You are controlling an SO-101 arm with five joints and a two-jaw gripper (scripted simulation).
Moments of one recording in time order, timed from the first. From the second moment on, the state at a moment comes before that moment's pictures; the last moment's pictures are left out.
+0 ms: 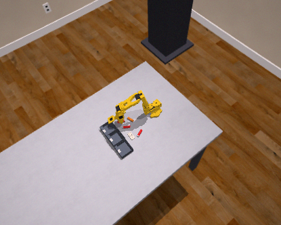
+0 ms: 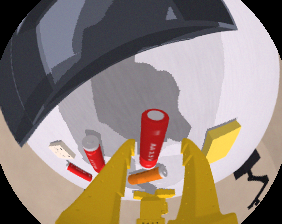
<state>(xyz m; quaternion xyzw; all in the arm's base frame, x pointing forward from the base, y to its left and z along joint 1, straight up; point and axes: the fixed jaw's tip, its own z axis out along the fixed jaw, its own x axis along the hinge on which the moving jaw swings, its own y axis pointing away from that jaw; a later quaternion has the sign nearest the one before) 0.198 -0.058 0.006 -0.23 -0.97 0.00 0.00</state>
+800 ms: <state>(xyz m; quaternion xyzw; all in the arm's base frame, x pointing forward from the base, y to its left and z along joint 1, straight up) 0.198 -0.059 0.006 -0.23 -0.97 0.00 0.00</state>
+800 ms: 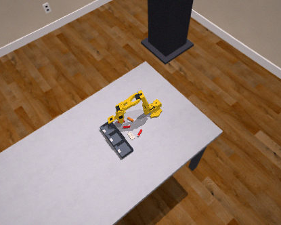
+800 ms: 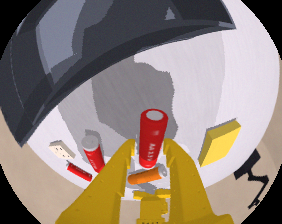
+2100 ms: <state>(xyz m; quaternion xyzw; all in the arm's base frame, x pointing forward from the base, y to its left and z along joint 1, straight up) 0.198 -0.059 0.006 -0.23 -0.97 0.00 0.00</state>
